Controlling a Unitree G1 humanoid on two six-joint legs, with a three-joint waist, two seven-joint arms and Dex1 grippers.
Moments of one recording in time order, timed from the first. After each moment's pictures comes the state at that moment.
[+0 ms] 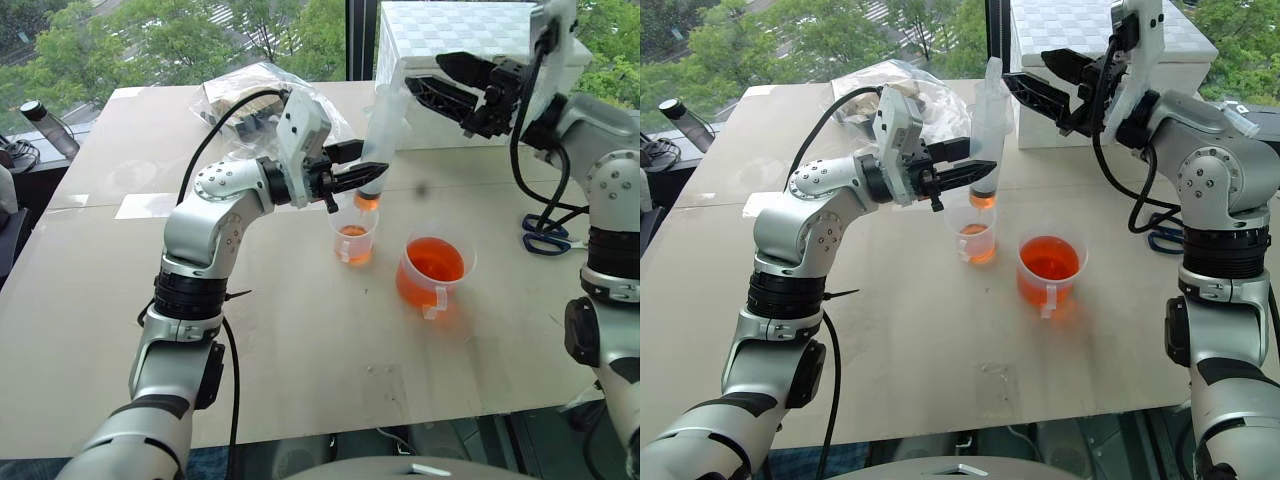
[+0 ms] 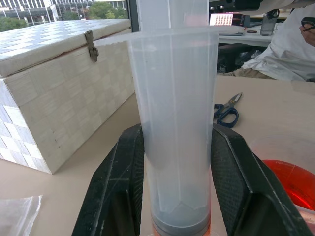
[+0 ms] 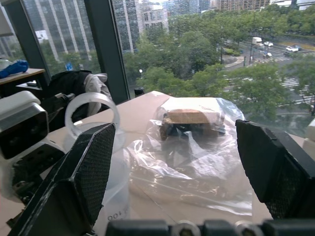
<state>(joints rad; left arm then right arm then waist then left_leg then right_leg) -0.79 0.45 -0.05 -0.07 -0.43 0.55 -0.89 -0.99 -0.54 -0.10 -0.01 0.75 0.81 0.63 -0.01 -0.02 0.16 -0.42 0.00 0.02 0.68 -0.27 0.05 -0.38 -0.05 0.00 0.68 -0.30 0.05</state>
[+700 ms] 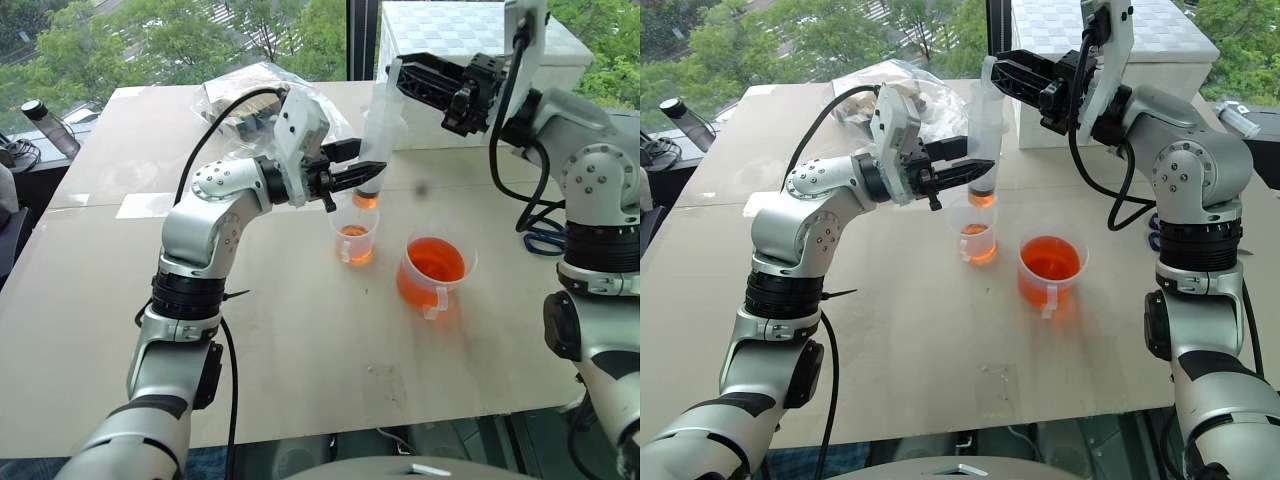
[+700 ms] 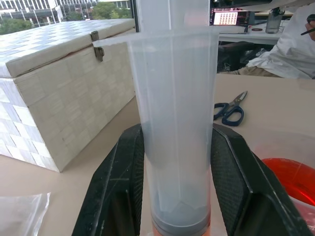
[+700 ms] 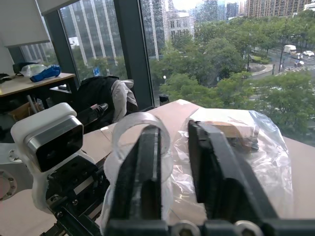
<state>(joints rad) -0.79 0.46 -0.05 -0.07 -0.42 0.54 -0.89 -1.04 -0.45 -0.08 0.01 0.71 0.80 0.69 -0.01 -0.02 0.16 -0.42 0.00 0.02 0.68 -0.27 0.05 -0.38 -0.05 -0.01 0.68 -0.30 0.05</state>
